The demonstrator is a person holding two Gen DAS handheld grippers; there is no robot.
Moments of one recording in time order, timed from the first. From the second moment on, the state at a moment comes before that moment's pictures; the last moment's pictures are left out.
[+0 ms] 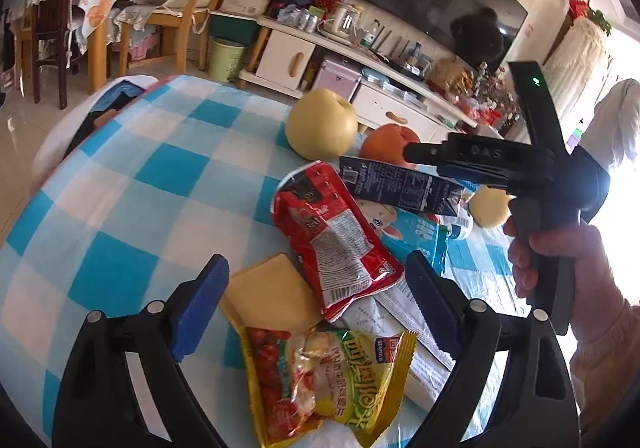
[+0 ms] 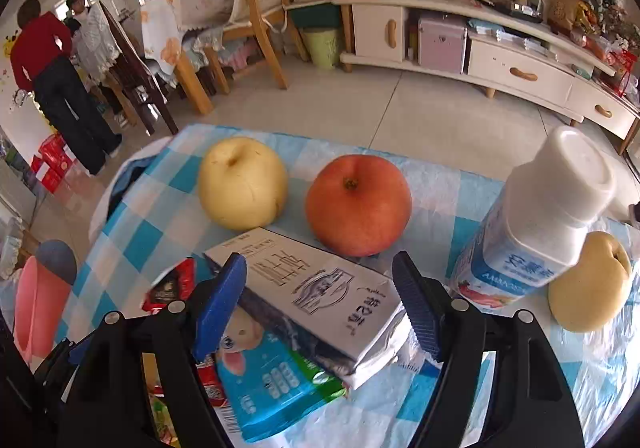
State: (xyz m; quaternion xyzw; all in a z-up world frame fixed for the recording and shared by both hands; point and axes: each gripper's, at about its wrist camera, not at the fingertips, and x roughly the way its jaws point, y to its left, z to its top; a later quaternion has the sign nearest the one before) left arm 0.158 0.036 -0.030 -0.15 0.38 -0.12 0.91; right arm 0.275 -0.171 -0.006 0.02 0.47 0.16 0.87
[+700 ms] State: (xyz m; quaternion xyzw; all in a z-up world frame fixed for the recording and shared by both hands) left arm 0.198 0.021 -0.054 -0.16 0.42 -0.12 0.89; right arm 0.282 -0.192 -0.040 0.12 0.52 0.27 0.81
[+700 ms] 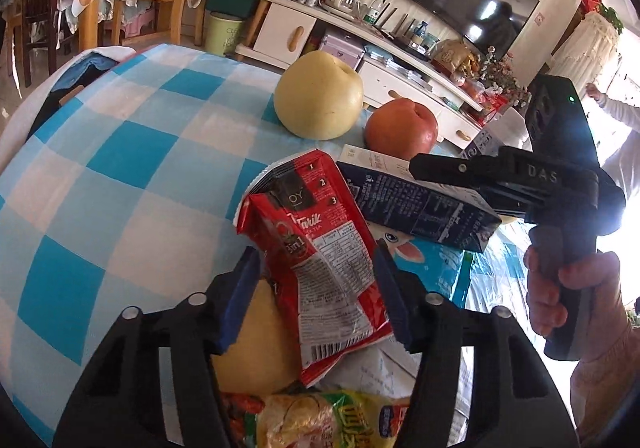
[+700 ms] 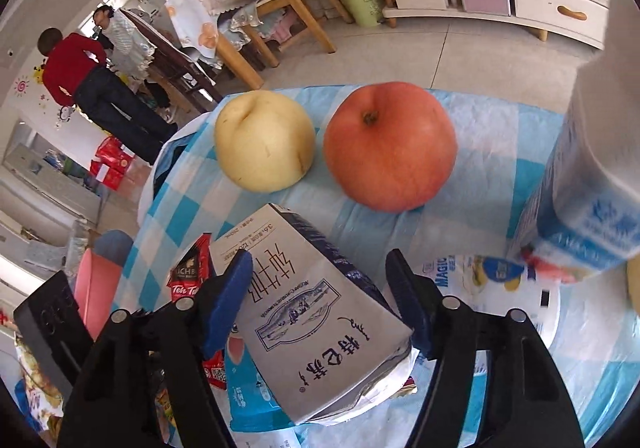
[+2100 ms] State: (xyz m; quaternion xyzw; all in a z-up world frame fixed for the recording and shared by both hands) left arm 0.112 -0.069 -0.046 -0.01 0.47 -0.21 0.86; right arm 0.070 -0.283 0.006 0.15 0.42 0.07 0.89
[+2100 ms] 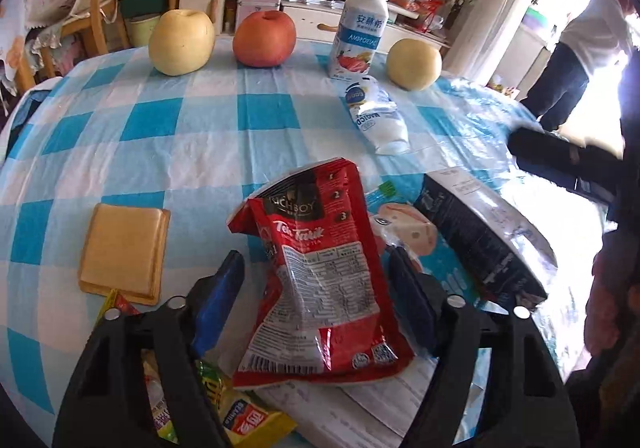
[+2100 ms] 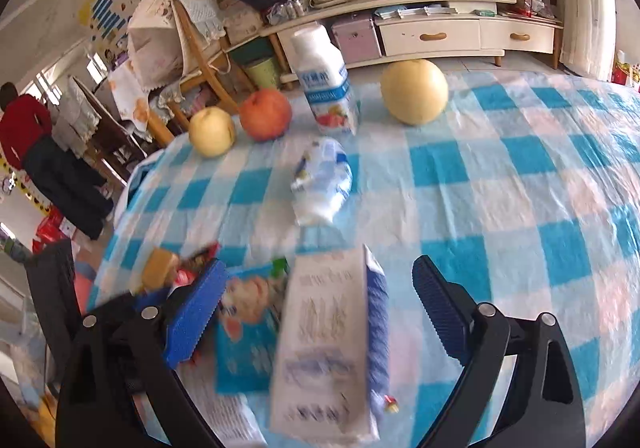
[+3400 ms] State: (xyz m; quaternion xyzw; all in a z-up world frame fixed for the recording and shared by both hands) left arm 0.114 -0.029 -0.034 -0.11 0.45 -0.21 0.86; right arm 0.199 -0.234 -0.039 0.01 0.50 0.01 0.87
